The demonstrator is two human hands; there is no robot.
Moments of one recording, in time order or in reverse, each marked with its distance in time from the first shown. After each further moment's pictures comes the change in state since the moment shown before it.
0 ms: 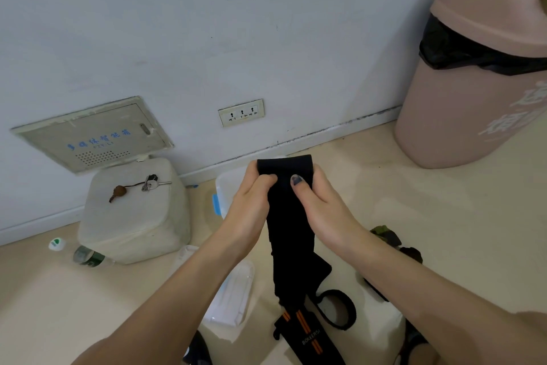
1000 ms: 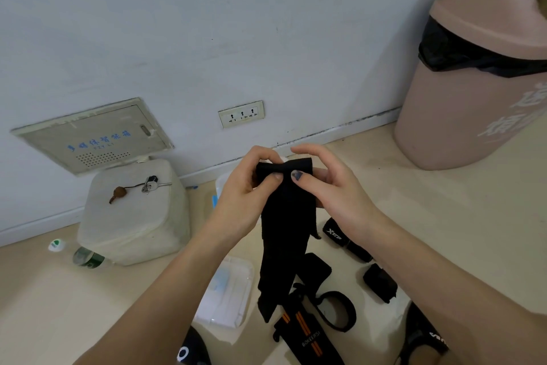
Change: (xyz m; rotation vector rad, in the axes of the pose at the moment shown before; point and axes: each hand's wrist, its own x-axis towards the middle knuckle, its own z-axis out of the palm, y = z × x) left_hand 0.007 0.007 -0.016 0.155 -0.114 0.334; right_hand 0.010 -0.013 -0.024 0.102 -0.073 -0.135
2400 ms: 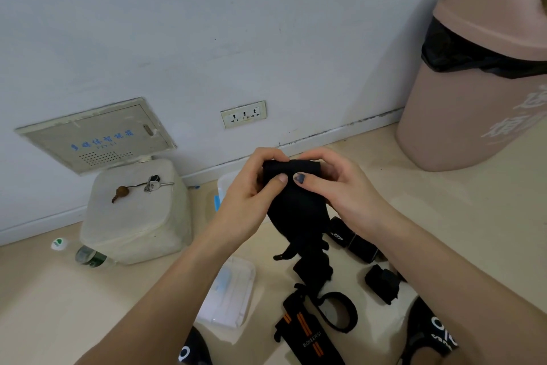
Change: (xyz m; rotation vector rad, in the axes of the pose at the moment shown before) left_hand -0.005 -0.001 -0.001 0.007 -0.073 0.034; right_hand 0.005 0.001 -0.011 0.020 -0.039 -0.013
